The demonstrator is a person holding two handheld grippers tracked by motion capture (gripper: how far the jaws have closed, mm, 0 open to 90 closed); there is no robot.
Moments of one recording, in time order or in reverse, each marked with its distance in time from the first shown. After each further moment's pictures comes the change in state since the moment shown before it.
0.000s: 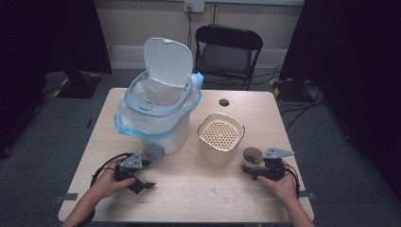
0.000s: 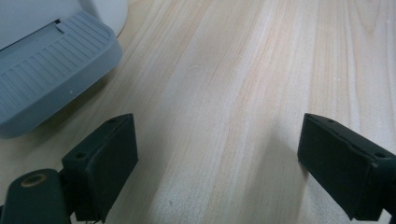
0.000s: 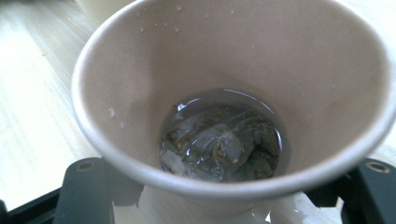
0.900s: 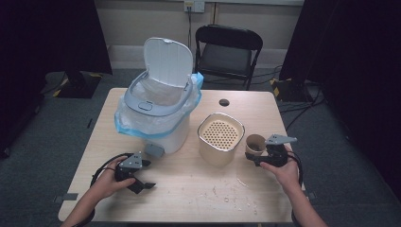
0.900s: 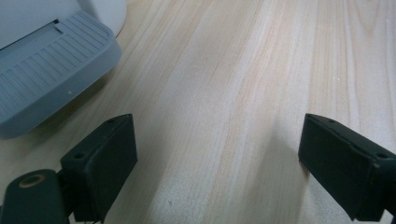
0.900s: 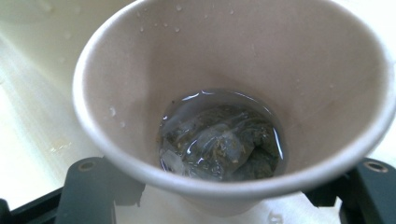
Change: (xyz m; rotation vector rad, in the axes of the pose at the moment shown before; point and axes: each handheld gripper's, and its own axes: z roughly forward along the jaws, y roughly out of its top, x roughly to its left) left arm 0.000 0.000 0.000 0.002 0.000 0.002; right arm -0.024 0.038 -0.004 0.015 -0.078 -0.024
